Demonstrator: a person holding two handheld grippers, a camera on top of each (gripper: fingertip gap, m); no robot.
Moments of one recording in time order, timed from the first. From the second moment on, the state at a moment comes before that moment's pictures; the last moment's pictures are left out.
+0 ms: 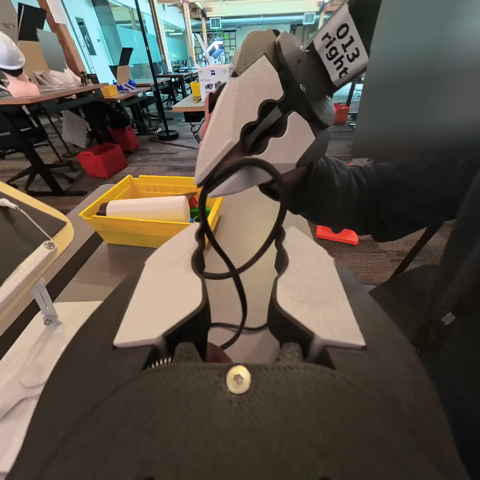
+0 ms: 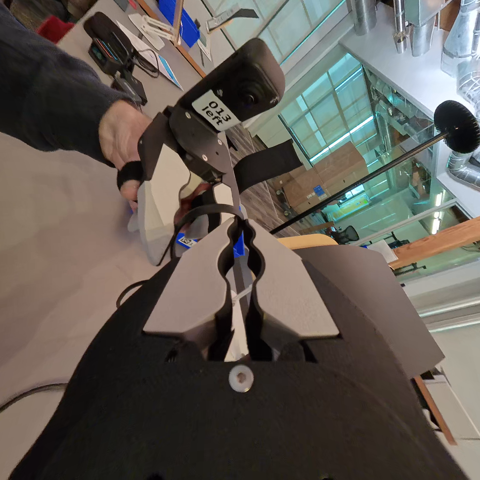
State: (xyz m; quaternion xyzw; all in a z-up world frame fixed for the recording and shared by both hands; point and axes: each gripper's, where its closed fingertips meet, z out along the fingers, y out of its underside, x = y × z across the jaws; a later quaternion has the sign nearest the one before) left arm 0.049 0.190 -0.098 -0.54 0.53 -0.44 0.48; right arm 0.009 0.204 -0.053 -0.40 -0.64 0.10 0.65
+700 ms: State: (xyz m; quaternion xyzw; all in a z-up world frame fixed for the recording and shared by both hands) left arm 0.041 0.206 -0.080 -0.52 0.50 -0.45 0.53; right arm 0.052 0.208 -0.044 -0.47 -0.54 0.23 0.66
